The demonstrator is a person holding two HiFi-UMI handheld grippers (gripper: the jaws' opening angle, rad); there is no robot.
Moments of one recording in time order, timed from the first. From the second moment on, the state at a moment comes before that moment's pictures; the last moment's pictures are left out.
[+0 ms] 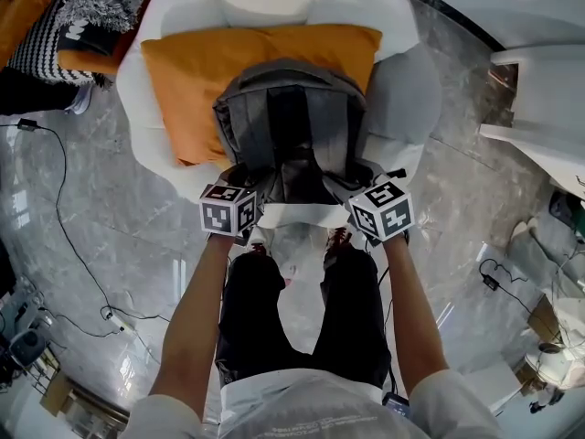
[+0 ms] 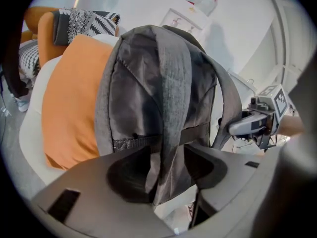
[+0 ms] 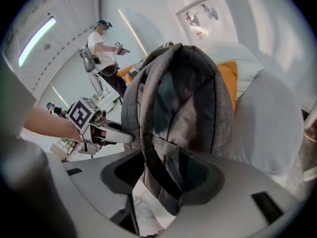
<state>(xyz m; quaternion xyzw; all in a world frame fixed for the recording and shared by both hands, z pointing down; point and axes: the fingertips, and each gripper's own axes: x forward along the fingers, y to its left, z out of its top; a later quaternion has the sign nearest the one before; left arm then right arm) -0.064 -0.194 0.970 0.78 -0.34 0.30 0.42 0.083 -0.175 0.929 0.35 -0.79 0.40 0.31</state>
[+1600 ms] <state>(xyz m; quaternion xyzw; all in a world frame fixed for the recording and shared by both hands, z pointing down) -0.058 -0.163 0.936 0.79 -0.31 0.34 0.40 0.060 -0.140 0.912 0.29 -0.79 0.39 0.37</state>
